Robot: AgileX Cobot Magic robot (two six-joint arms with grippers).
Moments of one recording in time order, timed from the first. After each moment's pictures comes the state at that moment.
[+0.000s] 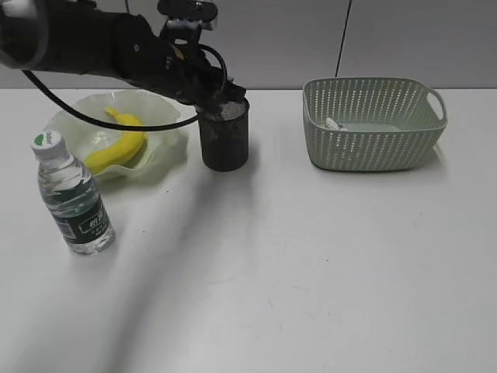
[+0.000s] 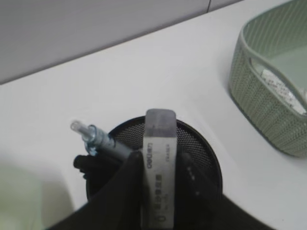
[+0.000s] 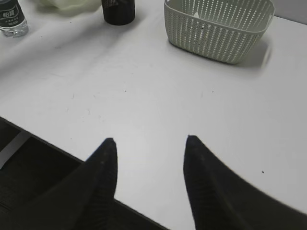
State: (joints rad) left arm -0.52 2.05 -1.47 -0.13 0.16 0.08; right arm 0.61 0.01 -0.51 -0.09 1.04 0.07
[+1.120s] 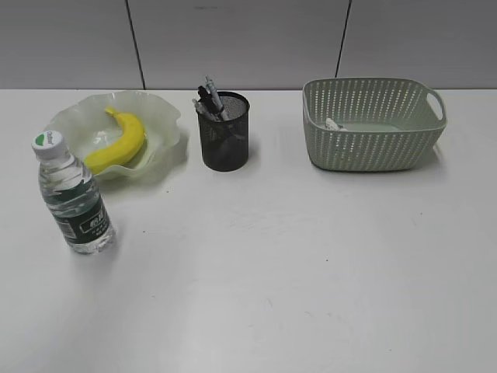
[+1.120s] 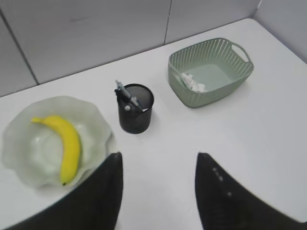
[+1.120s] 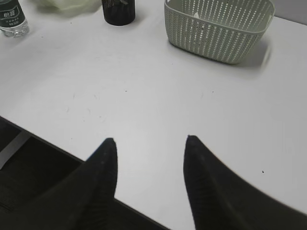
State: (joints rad) left arm -0.51 1.10 -1.47 -0.07 1.06 -0.07; right arm 0.61 0.01 -0.51 -0.09 1.04 0.07
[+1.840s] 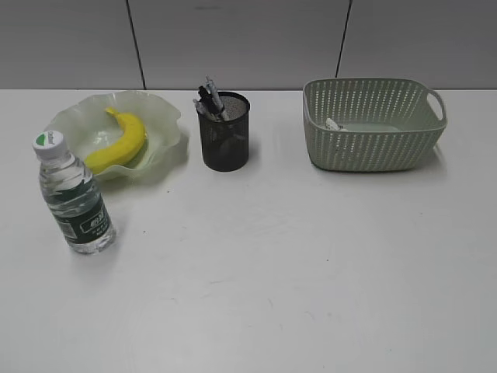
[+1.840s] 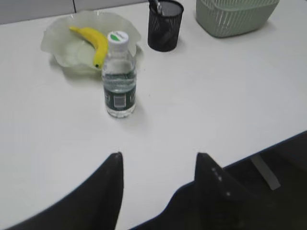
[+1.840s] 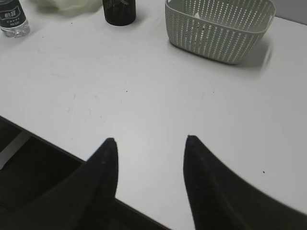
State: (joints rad) left arm -0.51 0.09 -0.71 0.02 1.20 -0.14; right arm 0.61 0.01 -0.51 -0.09 1.04 0.07
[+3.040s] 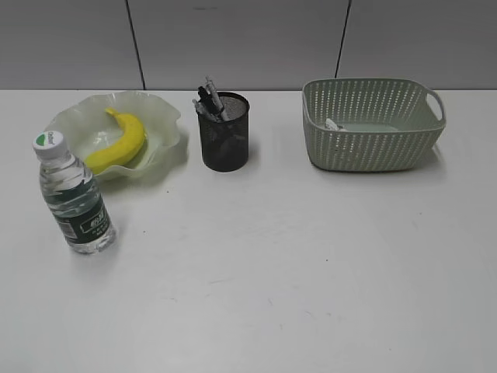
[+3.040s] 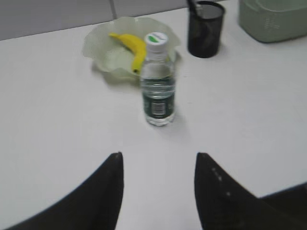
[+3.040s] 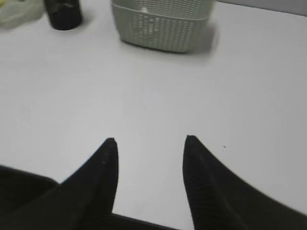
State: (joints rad) left arm -0.29 0.03 -0.54 0.02 1.06 -0.03; right arm 0.33 0.01 -0.51 -0.08 1.04 0.07
